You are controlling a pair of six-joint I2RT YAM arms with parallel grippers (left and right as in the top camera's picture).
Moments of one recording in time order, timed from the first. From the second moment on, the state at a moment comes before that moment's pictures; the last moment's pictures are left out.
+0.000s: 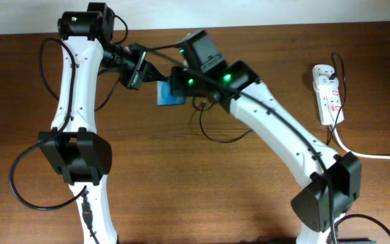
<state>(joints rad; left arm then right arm) -0.06 2.29 2.44 -1.68 0.86 -0.88 0.59 1.93 1.87 -0.79 -0.13 0.59</state>
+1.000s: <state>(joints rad) -0.13 2.29 2.43 -0.78 1.12 -0.79 0.26 1.83 1.63 0.02 -0.52 1.41</state>
